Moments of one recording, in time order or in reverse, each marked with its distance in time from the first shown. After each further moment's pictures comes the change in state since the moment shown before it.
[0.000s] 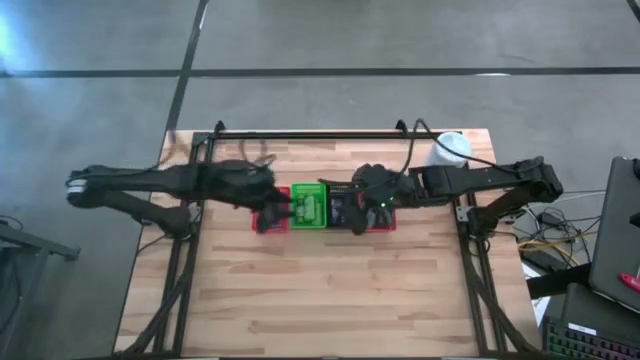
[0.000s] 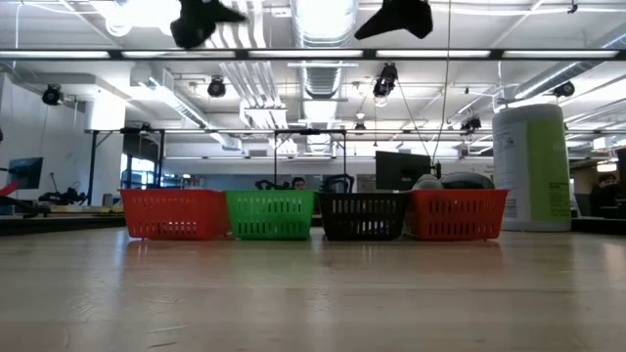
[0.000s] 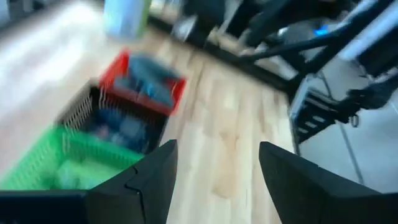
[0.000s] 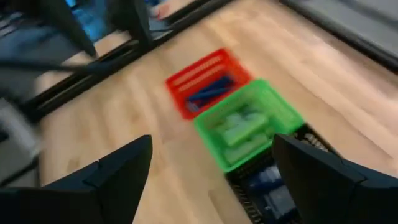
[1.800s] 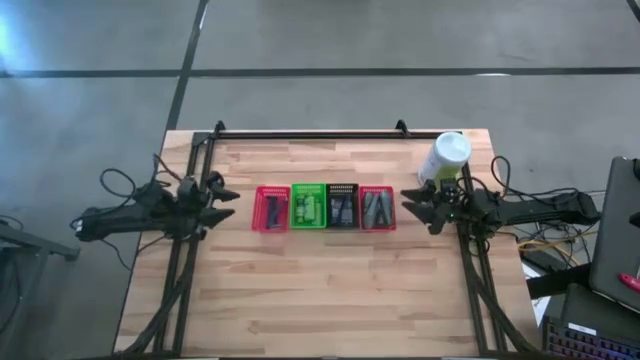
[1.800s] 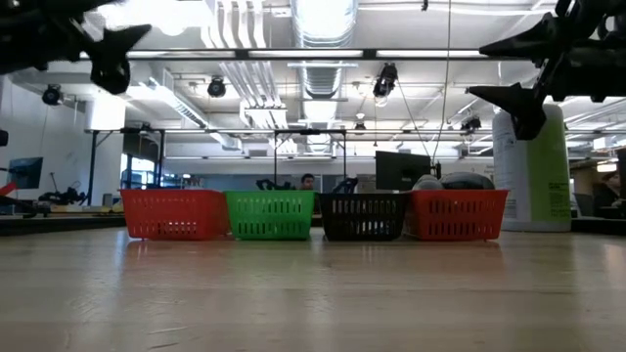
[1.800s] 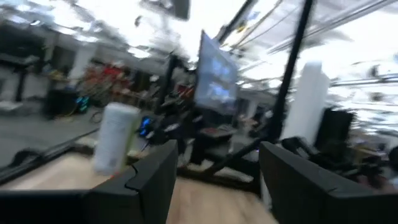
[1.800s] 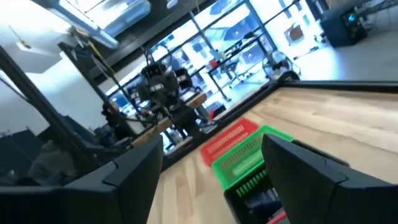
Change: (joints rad) left arm 0.049 -1.043 -0.887 0.561 0.044 0.166; right arm -0.048 -1.166 -1.390 1.016 -0.020 -0.002
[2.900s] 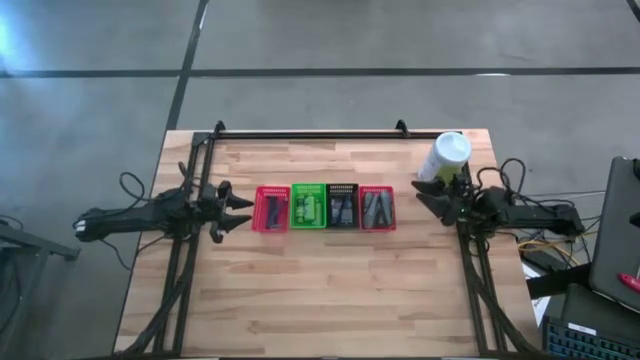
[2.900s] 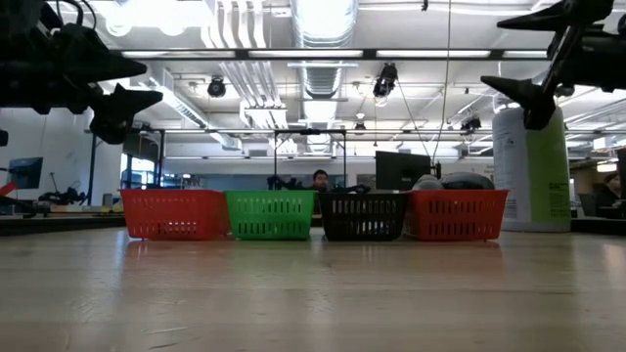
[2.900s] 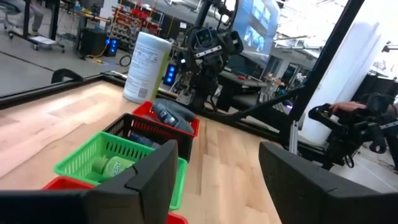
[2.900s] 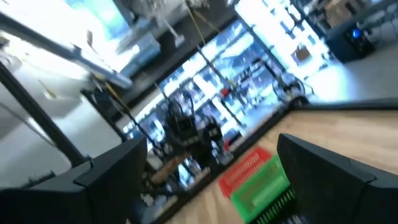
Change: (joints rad) left arm 0.002 -0.010 -0.116 -0.145 -0.071 -0.056; right arm -0.046 -0.286 0.001 -0.157 0.008 0.086
